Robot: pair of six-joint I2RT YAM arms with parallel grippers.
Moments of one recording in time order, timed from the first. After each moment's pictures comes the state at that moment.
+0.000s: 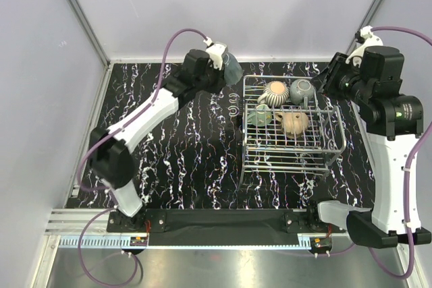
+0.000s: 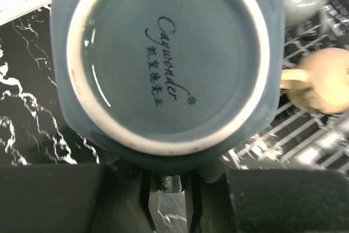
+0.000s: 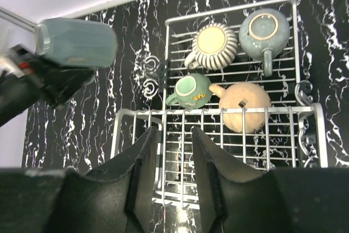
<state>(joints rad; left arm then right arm) -0.60 1.69 1.56 -0.34 0.07 -0.13 0.10 1.20 1.84 -1.10 -0.09 0.38</state>
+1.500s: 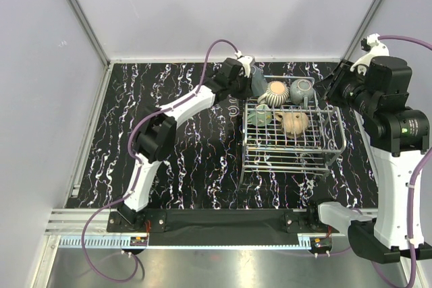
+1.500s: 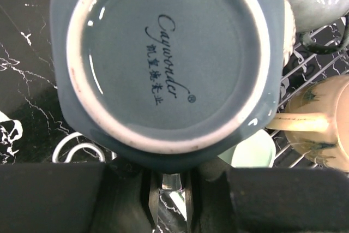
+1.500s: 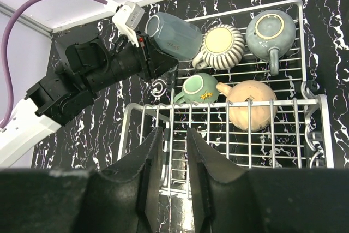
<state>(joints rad) -0.66 2.23 1.91 -0.27 0.17 -0.27 0.10 1.11 1.80 -1.09 -0.11 0.40</state>
